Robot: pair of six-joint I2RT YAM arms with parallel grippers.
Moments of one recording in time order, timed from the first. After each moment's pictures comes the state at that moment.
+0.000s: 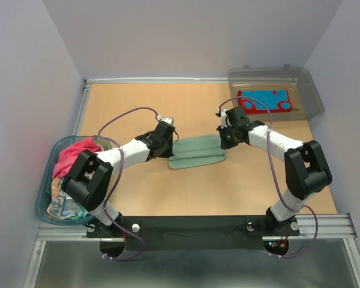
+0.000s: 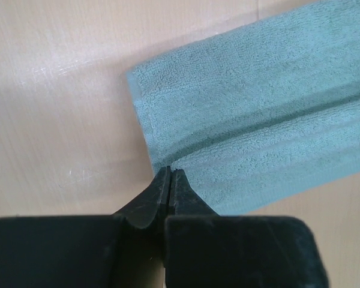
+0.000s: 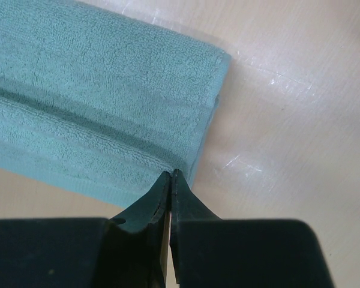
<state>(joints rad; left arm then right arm) -0.63 1.58 0.92 -0.28 -0.17 -0.49 0.39 1.66 1.07 -0.42 -0.07 0.02</state>
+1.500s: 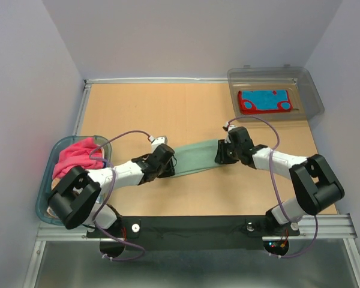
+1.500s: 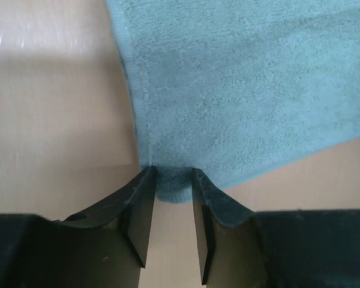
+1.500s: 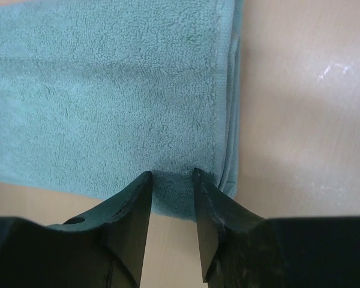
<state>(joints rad) -0.79 1.41 0.64 -0.16 -0.22 -0.83 0.46 1.52 0.73 -0.10 -0.11 0.34</state>
